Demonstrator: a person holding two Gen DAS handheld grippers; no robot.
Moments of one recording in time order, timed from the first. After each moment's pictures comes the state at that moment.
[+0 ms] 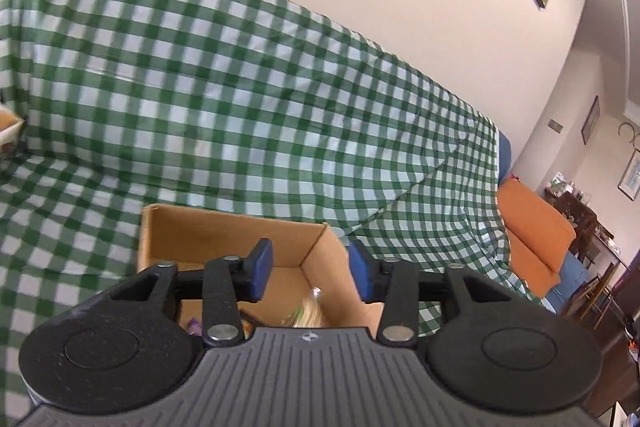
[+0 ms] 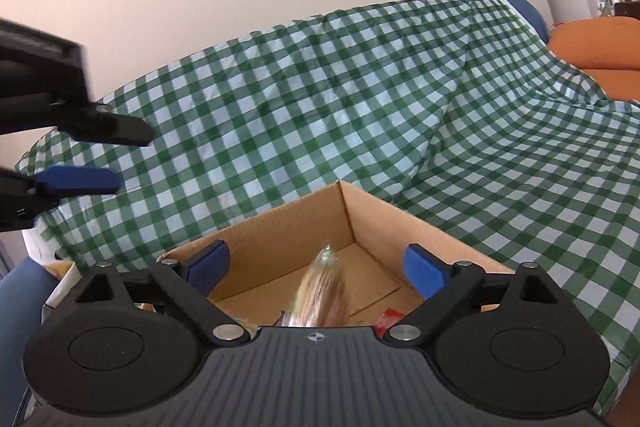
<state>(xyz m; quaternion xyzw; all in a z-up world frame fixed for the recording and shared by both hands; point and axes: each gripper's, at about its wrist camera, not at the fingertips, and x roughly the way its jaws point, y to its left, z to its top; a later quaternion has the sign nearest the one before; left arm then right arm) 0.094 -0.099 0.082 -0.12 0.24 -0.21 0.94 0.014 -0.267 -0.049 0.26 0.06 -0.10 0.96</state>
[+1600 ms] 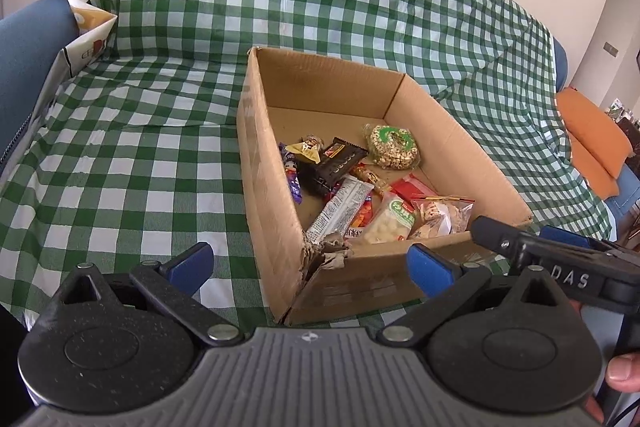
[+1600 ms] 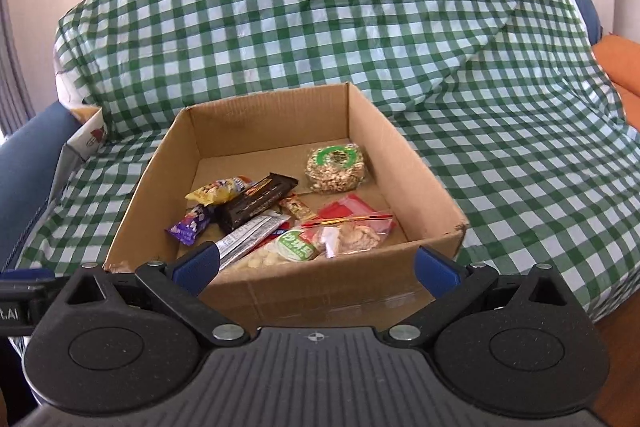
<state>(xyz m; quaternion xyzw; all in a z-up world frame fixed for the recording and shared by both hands) -0.020 -0.053 -0.012 -0.03 0.35 -0.14 0.93 -0.069 -0.266 -0.043 0.13 0.23 -0.02 0.96</state>
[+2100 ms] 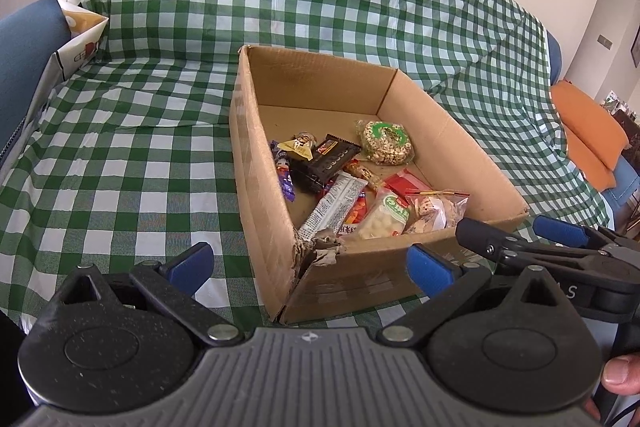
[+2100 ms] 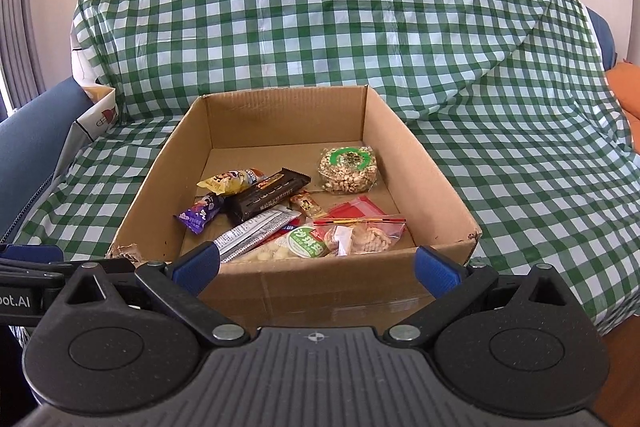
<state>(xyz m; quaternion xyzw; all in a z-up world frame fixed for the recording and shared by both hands) -0.021 -0.060 -0.013 -0.03 0.35 -0.14 0.92 -0.069 -0.260 -0.042 0.10 0.23 -0.01 0.97</state>
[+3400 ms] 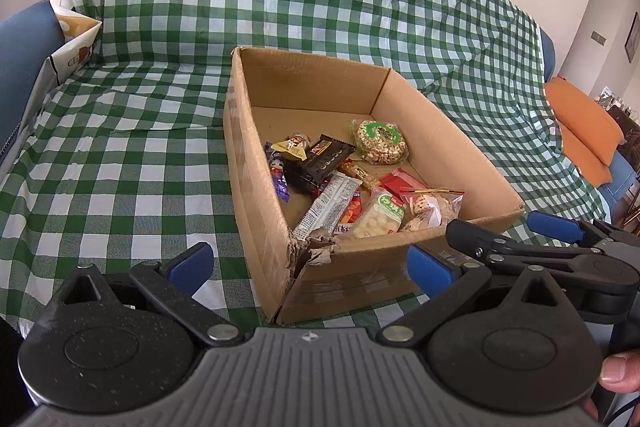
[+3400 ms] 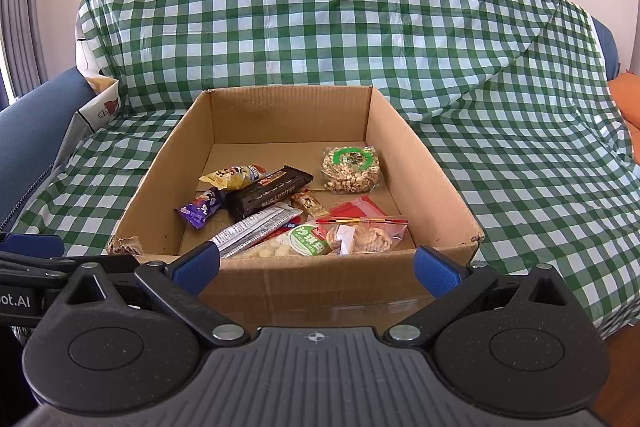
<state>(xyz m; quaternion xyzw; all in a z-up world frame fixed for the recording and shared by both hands) -0.025 -0.064 -0.013 -0.02 0.35 -0.15 0.92 -0.069 -0.257 -0.044 0.09 0.23 -0.01 0.97</state>
